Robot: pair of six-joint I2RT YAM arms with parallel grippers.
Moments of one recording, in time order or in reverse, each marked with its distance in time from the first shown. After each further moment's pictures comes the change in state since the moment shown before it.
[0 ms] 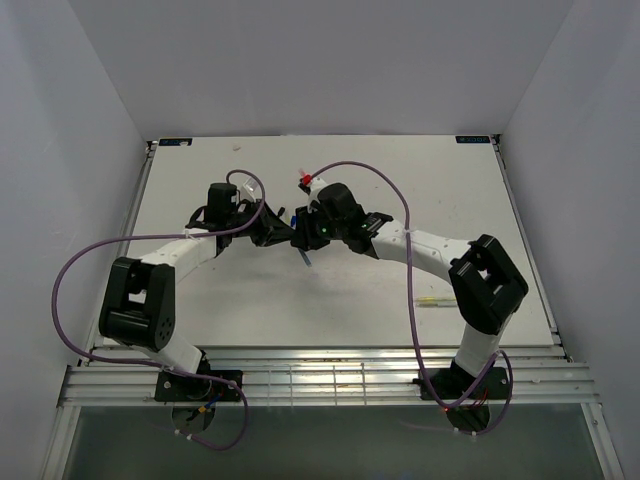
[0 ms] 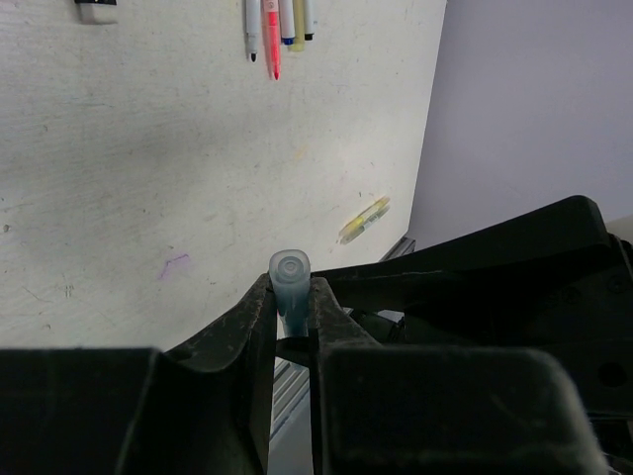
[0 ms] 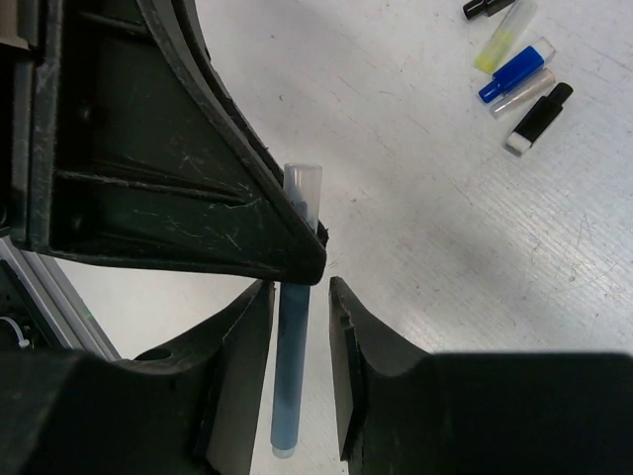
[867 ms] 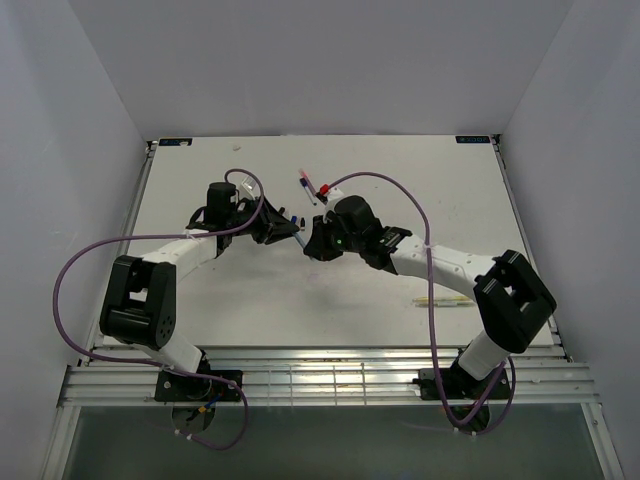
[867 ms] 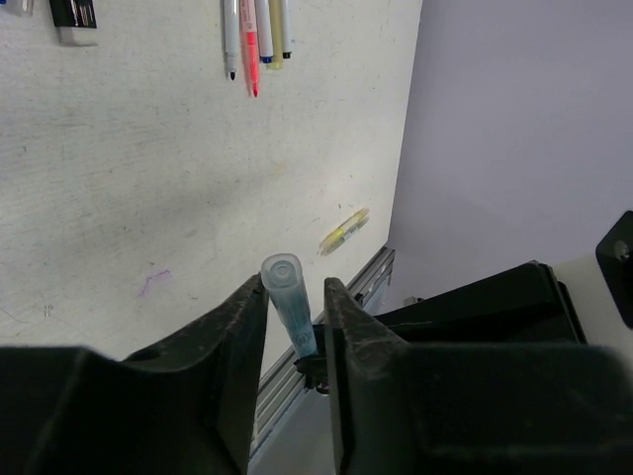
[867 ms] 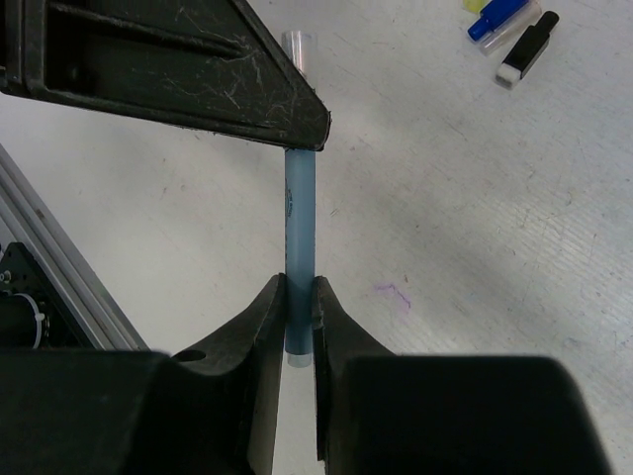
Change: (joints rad) left arm 0.001 0.007 -0.010 0.078 0.009 -0.065; right arm 0.000 -0.165 -0.200 0.058 0.018 0.048
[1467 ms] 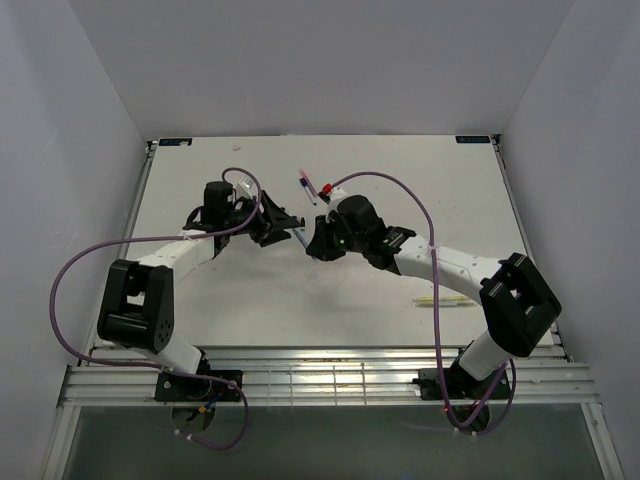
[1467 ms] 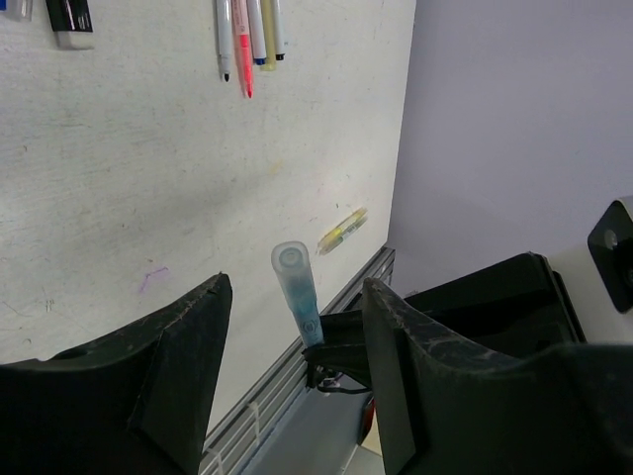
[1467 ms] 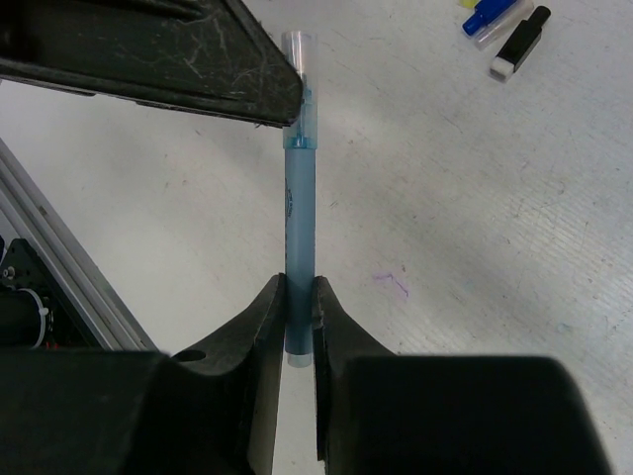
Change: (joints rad) left arm 0.017 -0.034 -0.005 -0.014 0.007 0.013; right arm -0.007 -0.027 -0.007 -0.024 0.001 -0.001
